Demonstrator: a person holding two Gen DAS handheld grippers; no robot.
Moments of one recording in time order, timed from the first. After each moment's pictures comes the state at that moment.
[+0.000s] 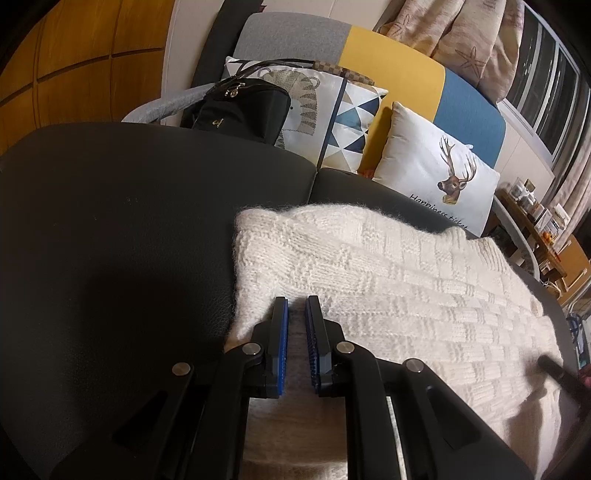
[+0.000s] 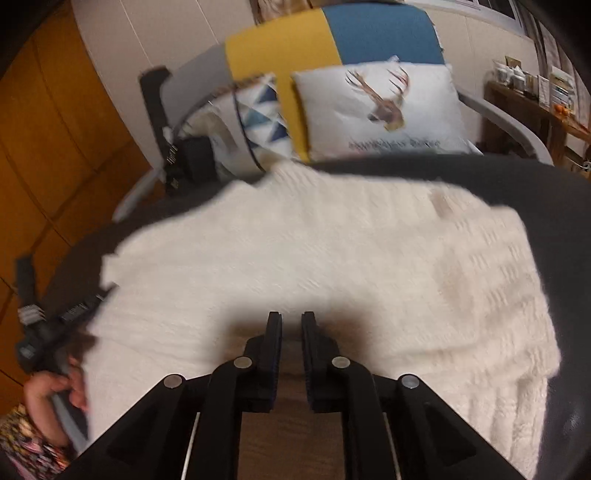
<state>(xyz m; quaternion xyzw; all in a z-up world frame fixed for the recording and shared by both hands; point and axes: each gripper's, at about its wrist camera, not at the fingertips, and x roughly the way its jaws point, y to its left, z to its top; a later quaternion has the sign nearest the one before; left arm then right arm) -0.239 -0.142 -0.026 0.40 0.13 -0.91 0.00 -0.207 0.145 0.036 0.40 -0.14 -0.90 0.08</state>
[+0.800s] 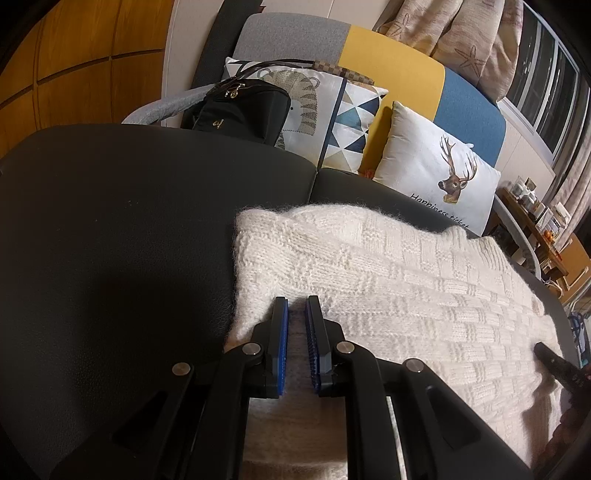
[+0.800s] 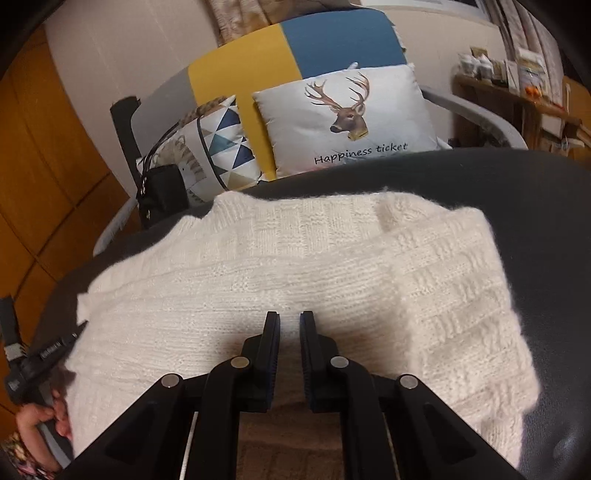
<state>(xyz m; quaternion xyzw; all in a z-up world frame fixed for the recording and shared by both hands) -0.240 -0.141 -0.028 0.40 0.13 -0.91 0.00 -0.213 0.198 0.008 0.40 -0.16 -0.90 0.02</state>
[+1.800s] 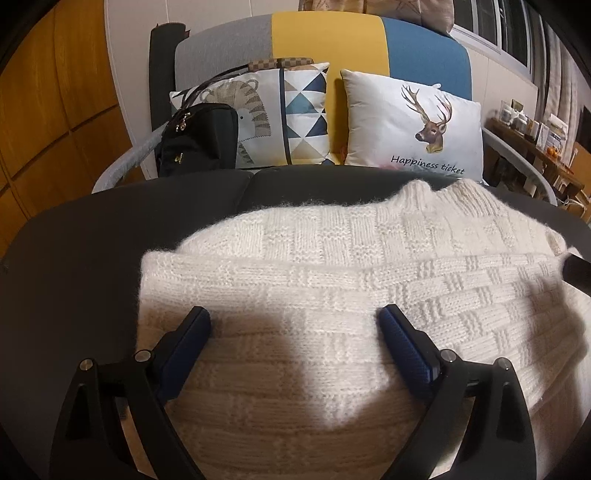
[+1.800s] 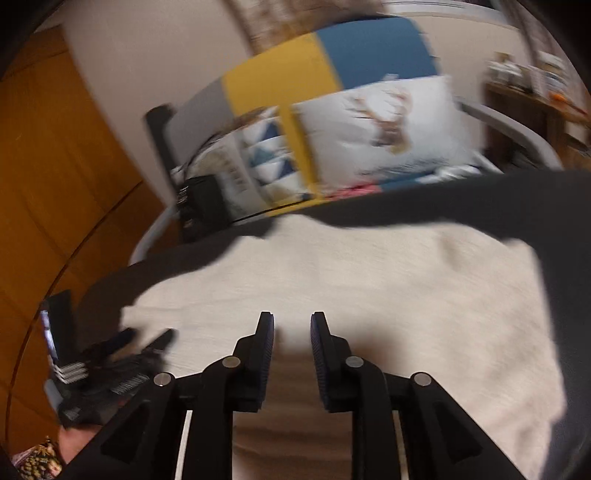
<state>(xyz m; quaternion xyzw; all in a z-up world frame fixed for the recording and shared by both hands) -0.255 -0.061 -0.031 0.40 -0.03 -0.92 -0.01 -0.235 0.153 0.042 0.37 -0.16 -0.91 0.11</state>
